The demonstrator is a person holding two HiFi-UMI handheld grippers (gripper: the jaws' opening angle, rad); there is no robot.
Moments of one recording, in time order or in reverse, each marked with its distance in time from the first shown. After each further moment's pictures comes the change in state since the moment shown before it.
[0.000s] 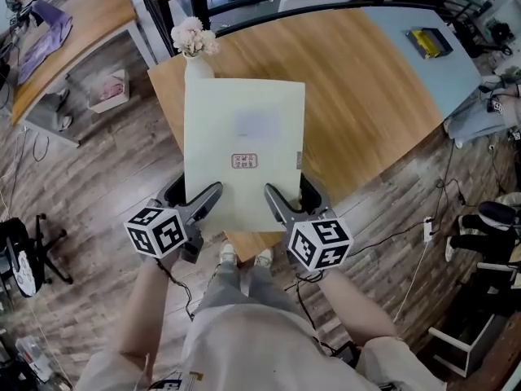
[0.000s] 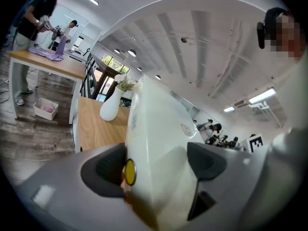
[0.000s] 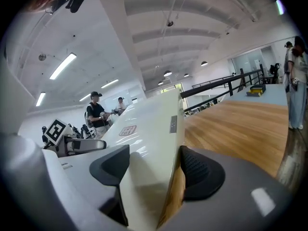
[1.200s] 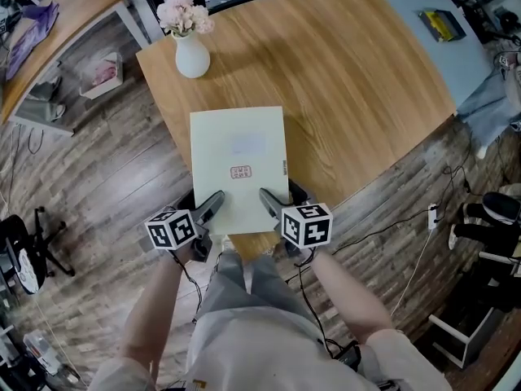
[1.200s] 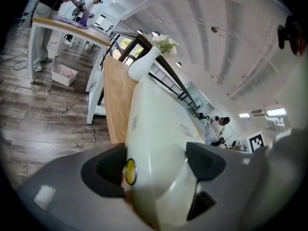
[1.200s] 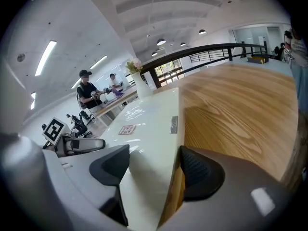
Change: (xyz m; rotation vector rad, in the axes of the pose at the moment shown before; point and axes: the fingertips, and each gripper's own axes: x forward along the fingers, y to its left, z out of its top) left arm 0.060 0.100 -0.141 -0.237 0.181 0.113; right arm 0.082 -0.054 -0.151 0.082 0.350 0.000
